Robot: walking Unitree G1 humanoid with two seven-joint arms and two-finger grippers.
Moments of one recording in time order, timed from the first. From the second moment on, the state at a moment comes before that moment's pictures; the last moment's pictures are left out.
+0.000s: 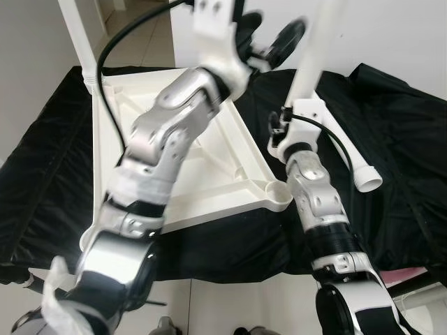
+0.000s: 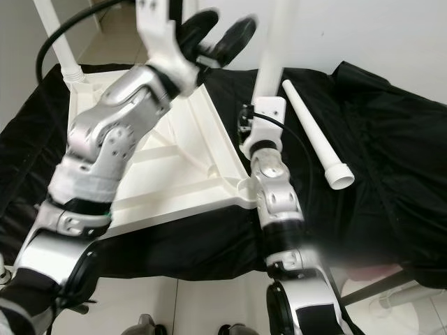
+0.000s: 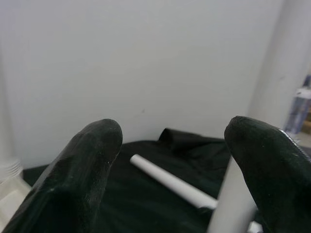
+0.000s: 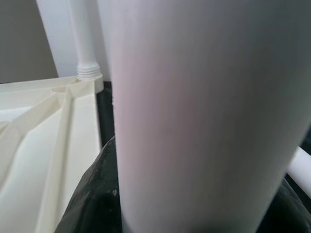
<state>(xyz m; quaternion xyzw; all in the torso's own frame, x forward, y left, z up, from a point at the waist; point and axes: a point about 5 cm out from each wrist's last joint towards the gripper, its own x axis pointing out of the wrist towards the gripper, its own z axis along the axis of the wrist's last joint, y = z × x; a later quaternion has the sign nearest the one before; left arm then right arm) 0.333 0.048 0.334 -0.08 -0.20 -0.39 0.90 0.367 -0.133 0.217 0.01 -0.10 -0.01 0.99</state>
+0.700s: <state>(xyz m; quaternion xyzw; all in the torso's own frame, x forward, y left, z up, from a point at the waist) 0.320 0.108 0.227 -0.05 -0.07 -0.31 0.95 0.341 -0.154 0.196 0.04 -0.09 0.00 1.00</state>
